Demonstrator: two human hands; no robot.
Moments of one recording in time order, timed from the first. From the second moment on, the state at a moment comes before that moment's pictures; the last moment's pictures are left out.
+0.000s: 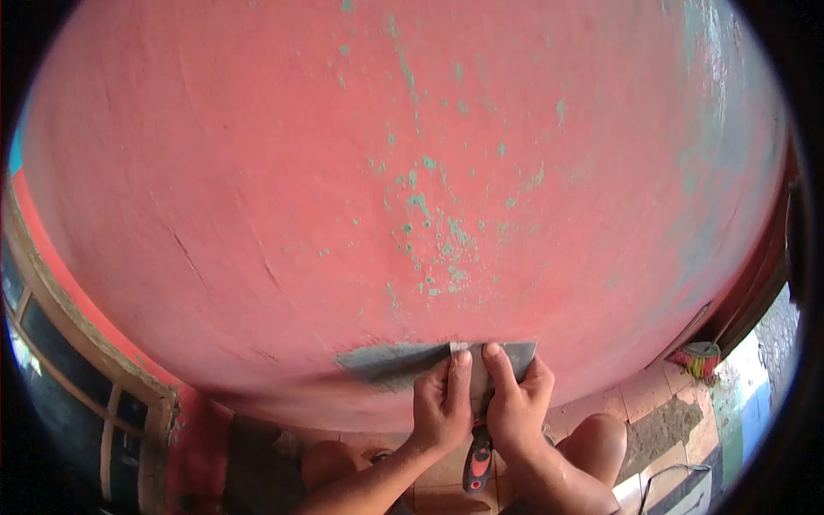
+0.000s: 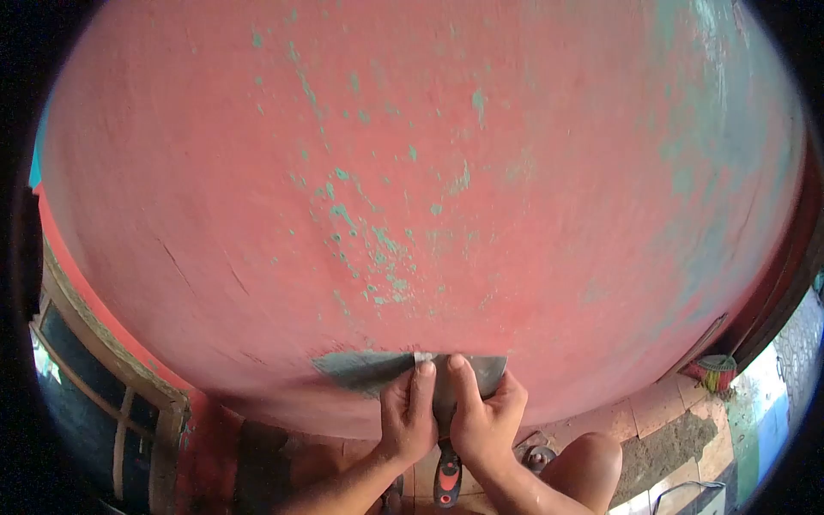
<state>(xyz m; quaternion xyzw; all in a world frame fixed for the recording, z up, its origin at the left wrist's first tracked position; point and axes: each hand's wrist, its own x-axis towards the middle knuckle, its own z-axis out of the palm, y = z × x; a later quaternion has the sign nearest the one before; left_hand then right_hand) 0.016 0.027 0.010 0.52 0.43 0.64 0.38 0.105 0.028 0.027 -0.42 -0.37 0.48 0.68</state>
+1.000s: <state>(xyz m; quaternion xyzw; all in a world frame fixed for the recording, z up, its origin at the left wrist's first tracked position) 0.018 0.029 0.001 0.53 0.44 0.66 0.30 0.098 0.029 0.025 -0.44 -0.40 0.43 0.68</state>
